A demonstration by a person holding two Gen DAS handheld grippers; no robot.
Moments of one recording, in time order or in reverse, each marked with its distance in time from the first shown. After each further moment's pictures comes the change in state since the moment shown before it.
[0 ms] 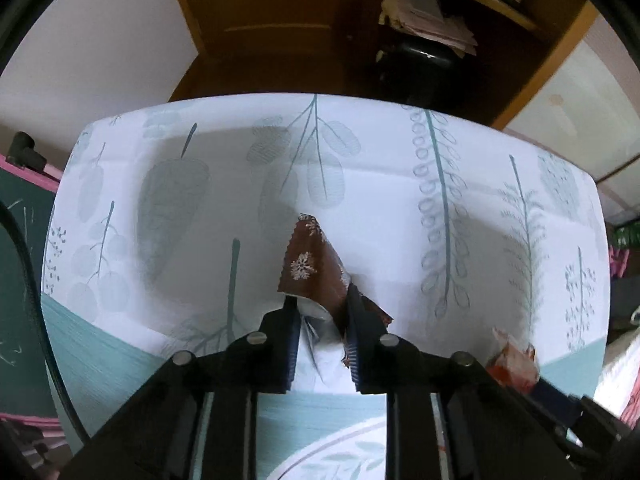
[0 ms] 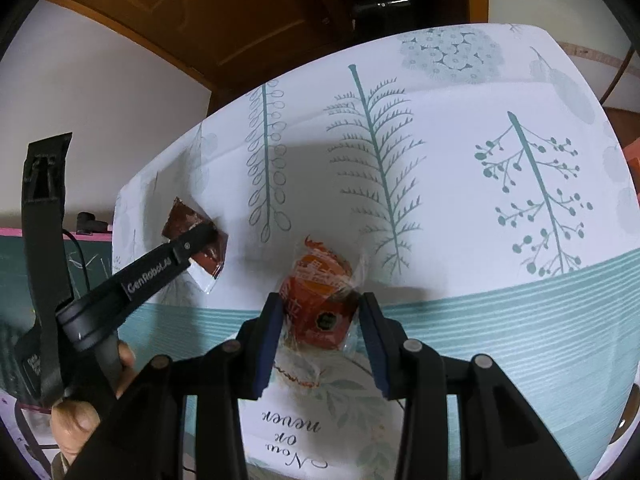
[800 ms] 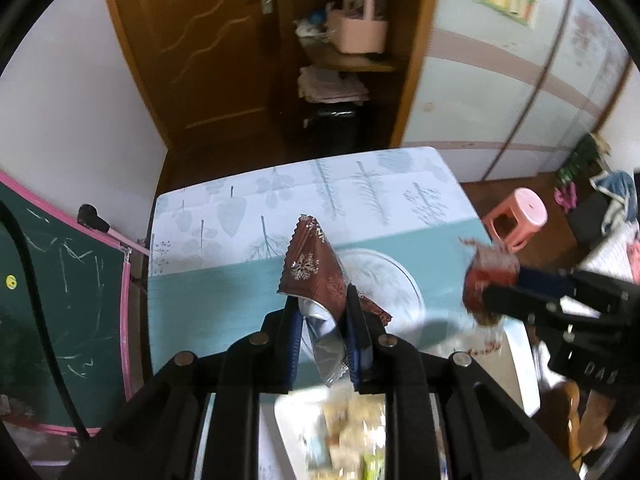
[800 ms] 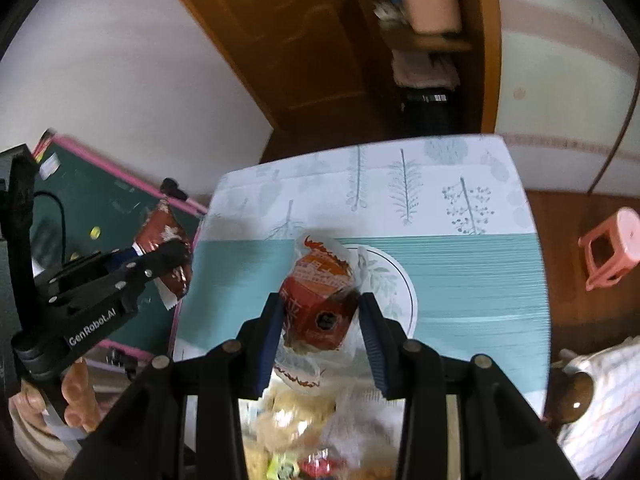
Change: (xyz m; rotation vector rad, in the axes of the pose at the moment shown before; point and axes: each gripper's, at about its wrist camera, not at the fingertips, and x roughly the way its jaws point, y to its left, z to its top) left arm -0.312 0.015 -0.179 0.307 -0.260 -0.100; right arm -0.227 0.061 -0.172 -0.286 -0.269 0.007
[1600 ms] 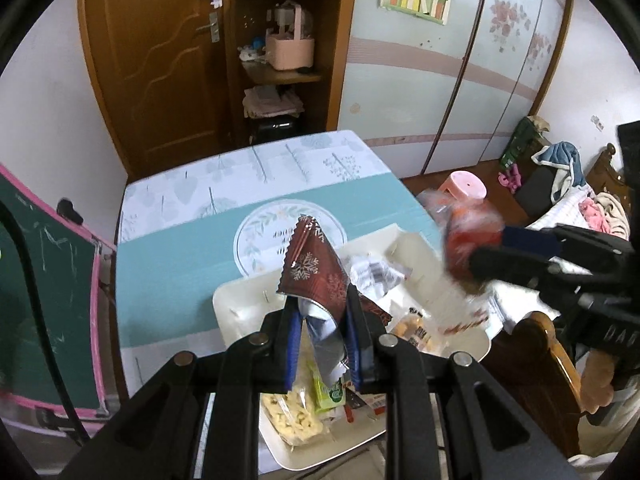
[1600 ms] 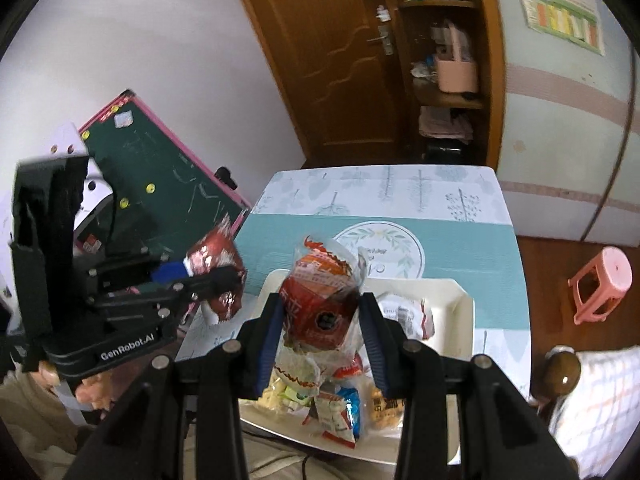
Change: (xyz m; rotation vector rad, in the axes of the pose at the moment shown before) left arm -0.075 -0.042 -0.156 0.094 -0.109 -0.153; right arm -0.106 0.040 -0.154 -0.107 -0.193 0.001
